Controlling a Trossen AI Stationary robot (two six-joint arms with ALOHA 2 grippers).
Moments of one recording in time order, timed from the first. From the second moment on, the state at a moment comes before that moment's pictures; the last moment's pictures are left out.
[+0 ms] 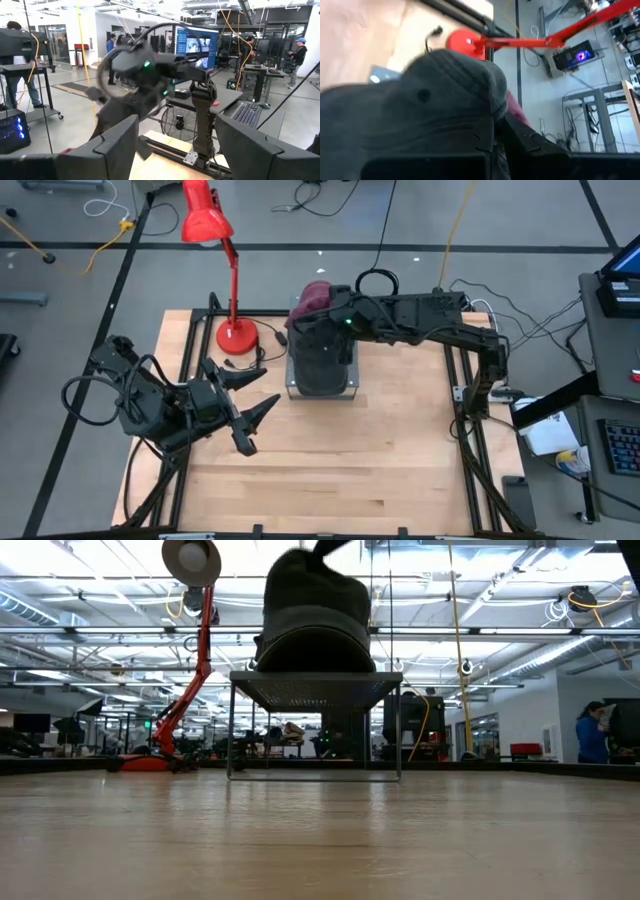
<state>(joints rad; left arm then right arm) -0.71 1.38 1.54 0.09 -1.21 0.15 -0.12 1.82 2.13 -0.97 0.33 -0.56</state>
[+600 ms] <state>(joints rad) -0.71 1.38 1.54 0.09 -1.21 0.15 -0.23 1.82 1.84 -0.70 0.33 -0.67</state>
